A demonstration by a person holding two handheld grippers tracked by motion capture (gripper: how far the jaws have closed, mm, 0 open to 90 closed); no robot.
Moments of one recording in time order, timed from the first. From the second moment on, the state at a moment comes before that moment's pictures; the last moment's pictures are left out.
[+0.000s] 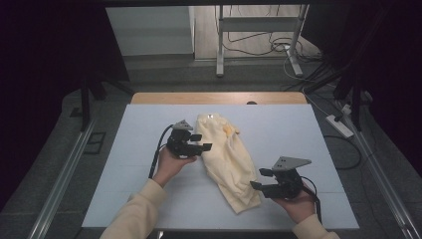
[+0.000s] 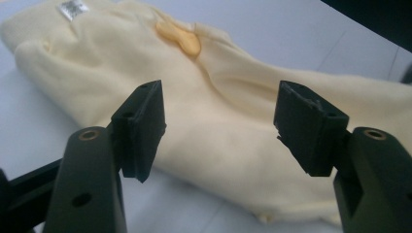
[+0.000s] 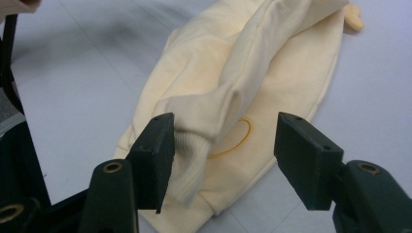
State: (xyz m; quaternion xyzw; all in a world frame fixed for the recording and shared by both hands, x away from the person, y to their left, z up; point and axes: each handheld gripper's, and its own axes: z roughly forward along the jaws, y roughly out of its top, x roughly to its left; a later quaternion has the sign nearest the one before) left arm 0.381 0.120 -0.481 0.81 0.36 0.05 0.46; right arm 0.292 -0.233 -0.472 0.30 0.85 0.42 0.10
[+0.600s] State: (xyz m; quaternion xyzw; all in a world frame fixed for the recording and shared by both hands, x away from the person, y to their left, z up) left arm 0.345 0.152 -0.488 0.81 0.38 0.04 0.45; right arm 0.312 -0.230 -0.472 0.31 0.85 0.41 0.10
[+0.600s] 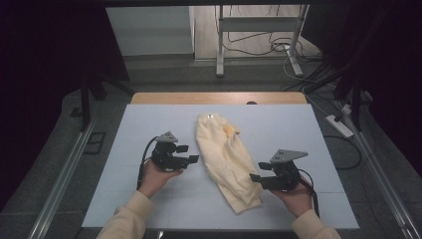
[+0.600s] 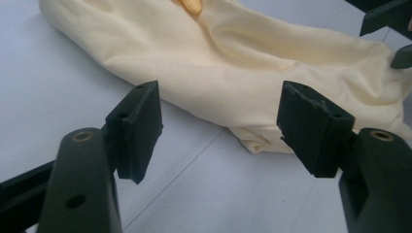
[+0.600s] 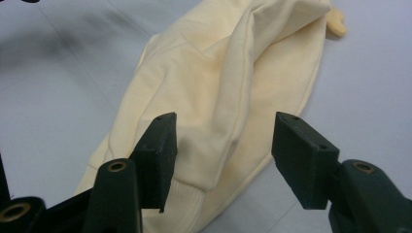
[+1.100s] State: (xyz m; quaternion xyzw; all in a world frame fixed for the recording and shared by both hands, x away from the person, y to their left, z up) left arm 0.347 0.153 -0.492 0.81 0.38 0.04 0.45; right arm 0.313 -0.235 -0.482 0.29 0.87 0.37 0.10
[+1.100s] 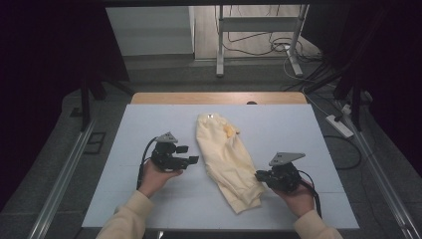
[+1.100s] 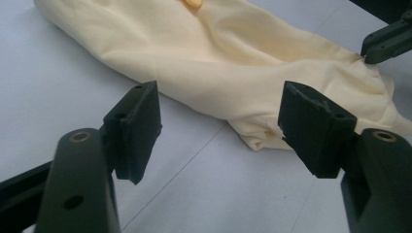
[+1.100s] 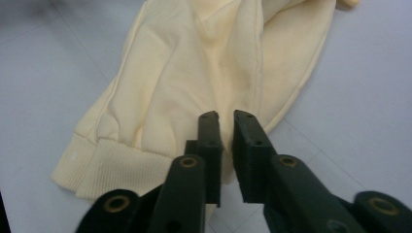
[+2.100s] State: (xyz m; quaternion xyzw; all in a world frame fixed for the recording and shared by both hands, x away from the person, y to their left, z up) left arm 0.349 0.150 -0.494 0.81 0.37 0.04 0.45; right arm 0.310 -0.214 -0.497 0.29 0.88 0.34 0.13
